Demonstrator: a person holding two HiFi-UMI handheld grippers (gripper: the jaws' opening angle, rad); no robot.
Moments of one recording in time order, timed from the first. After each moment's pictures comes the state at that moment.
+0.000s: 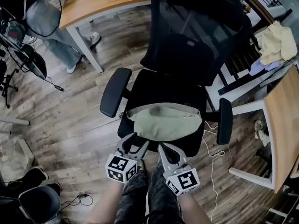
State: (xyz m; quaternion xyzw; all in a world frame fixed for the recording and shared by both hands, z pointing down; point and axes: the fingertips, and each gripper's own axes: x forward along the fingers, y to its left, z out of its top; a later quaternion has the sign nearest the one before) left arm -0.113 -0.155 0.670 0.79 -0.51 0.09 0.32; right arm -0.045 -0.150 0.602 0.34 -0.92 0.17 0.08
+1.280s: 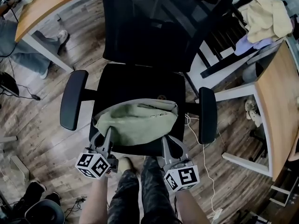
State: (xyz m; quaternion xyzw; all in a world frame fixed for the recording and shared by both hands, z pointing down) left arm -0.127 -0.225 0.714 0.74 -0.56 -0.02 0.38; right arm 0.083 -0.221 0.656 0.49 -0.84 0.21 0.11
